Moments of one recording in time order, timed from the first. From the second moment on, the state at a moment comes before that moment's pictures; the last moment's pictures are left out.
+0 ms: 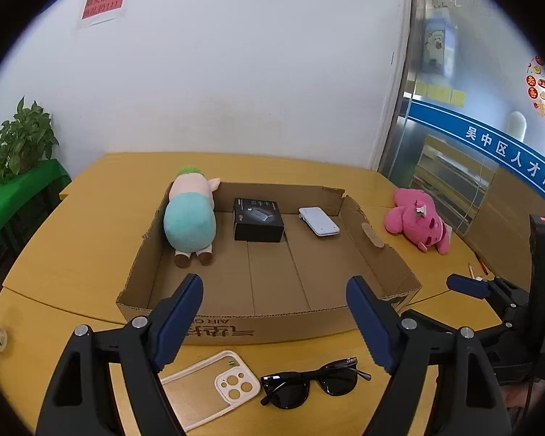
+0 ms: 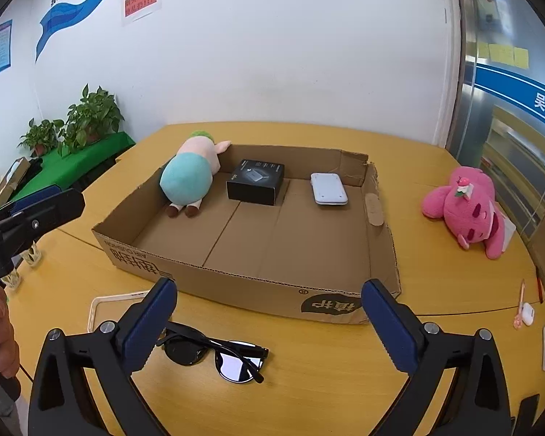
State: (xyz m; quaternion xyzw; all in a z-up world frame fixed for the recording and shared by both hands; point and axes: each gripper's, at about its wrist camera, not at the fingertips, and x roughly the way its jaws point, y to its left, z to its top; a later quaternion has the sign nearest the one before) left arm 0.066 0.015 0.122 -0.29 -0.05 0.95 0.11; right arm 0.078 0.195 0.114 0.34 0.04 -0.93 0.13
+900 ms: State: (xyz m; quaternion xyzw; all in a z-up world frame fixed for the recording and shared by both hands) left arm 0.075 -0.010 0.011 -0.40 -0.09 0.90 0.14; right arm 0.050 0.168 -0.030 0.43 0.10 -0.84 0.30
